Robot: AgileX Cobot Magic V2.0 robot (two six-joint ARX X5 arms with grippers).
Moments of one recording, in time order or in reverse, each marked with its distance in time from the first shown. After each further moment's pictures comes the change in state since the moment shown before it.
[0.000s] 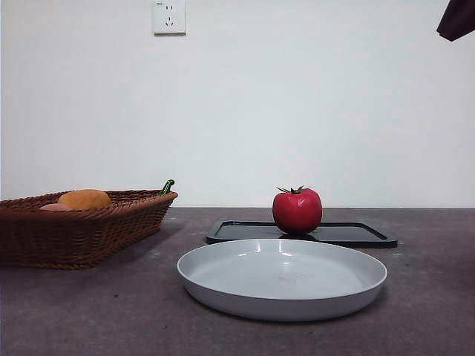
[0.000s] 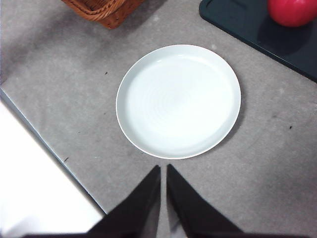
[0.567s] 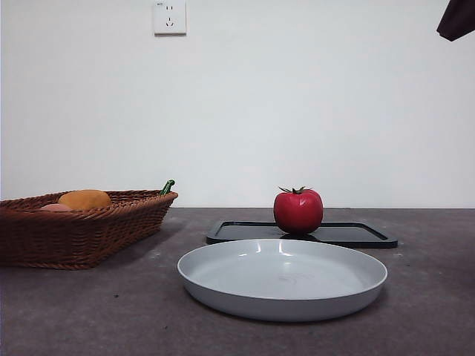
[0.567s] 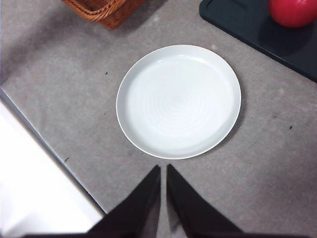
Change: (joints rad) left arm 0.178 -0.417 -0.317 0.821 -0.163 0.118; right arm 0.000 0.000 0.000 0.000 0.000 0.000
